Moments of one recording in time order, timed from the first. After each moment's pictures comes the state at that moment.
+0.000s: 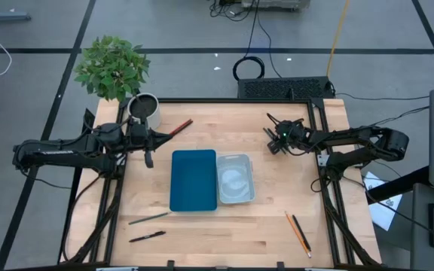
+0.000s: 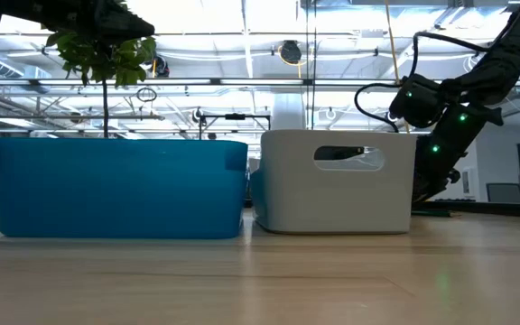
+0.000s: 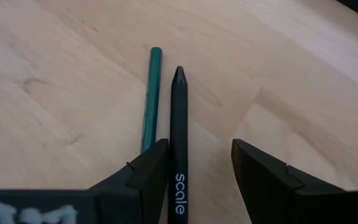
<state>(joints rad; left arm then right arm) 0.10 0.57 0.50 -0.03 -0.12 -0.04 -0.54 1.31 0.31 0.04 0.31 0.25</state>
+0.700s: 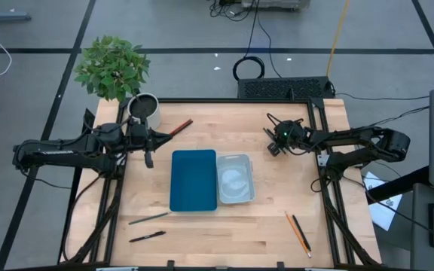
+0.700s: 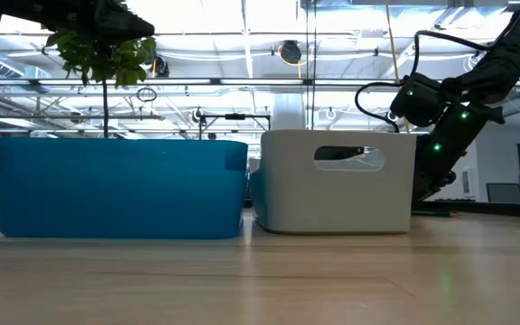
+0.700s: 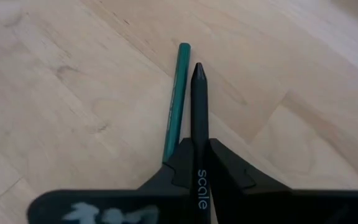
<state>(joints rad) 0.10 0.57 0.50 -0.03 -0.12 -0.04 -0.54 1.30 0.29 0.01 0.23 0.19</state>
